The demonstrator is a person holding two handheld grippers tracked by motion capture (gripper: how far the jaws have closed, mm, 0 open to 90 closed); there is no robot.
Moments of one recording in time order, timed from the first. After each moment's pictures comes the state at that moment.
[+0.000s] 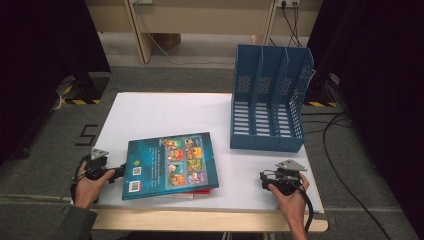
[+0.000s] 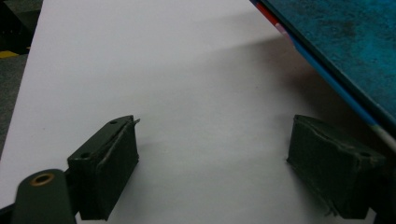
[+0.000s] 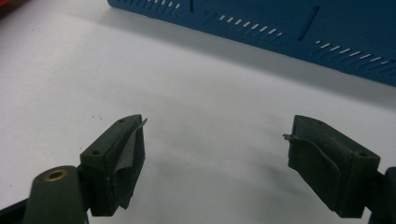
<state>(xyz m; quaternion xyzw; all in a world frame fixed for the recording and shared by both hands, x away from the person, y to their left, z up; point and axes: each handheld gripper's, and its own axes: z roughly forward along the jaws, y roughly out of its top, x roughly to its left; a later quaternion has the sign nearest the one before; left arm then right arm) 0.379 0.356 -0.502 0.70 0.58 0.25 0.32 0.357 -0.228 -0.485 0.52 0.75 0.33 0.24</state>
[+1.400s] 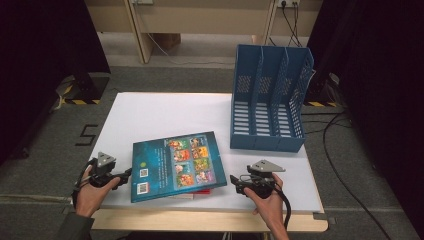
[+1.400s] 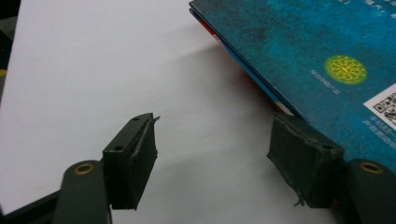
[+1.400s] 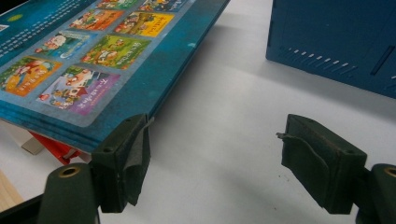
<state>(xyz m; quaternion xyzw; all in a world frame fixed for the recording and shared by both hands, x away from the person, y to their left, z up) 0.348 0.320 -0.477 0.74 0.54 0.25 0.31 0.344 -0.157 -0.468 0.44 0.77 0.43 0.15</state>
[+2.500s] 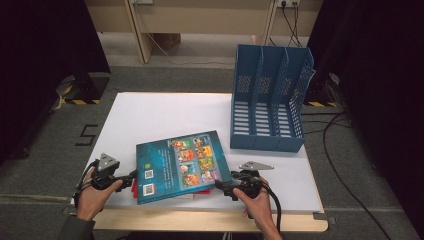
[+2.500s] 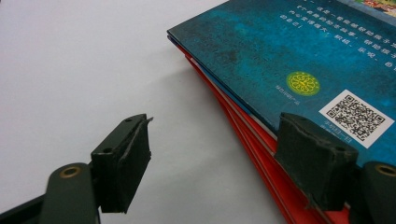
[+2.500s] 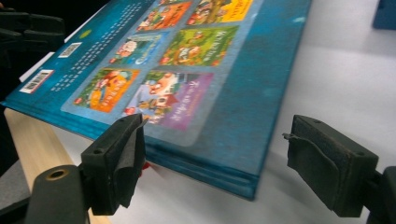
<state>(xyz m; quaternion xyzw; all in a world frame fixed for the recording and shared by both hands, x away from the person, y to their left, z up) 0.338 0.308 -0.467 0.75 0.51 0.24 0.35 0.350 -0.127 -0.485 0.45 0.76 0.48 0.02</state>
